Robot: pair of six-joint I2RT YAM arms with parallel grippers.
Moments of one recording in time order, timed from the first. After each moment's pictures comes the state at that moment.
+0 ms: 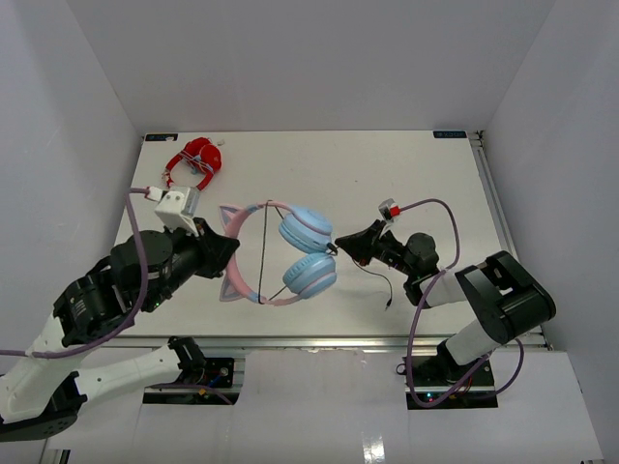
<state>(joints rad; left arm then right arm) -0.98 0.73 1.31 -0.92 -0.41 -0.53 0.49 1.54 0.32 1.28 -0.56 0.47</state>
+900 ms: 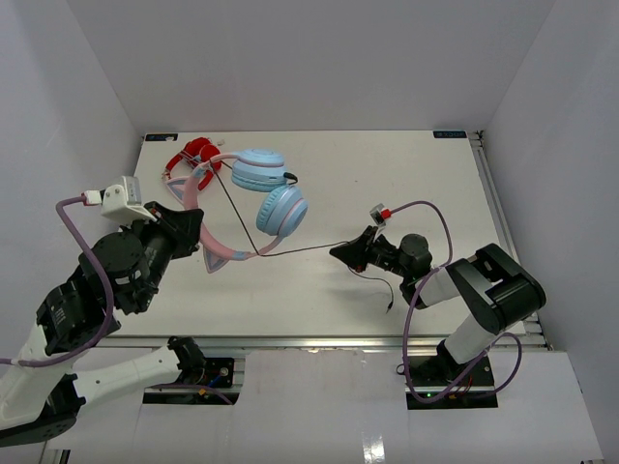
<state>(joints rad) -0.98 0.70 1.36 -0.83 -0.80 -0.62 0.51 1.61 0.33 1.28 -0.62 0.52</state>
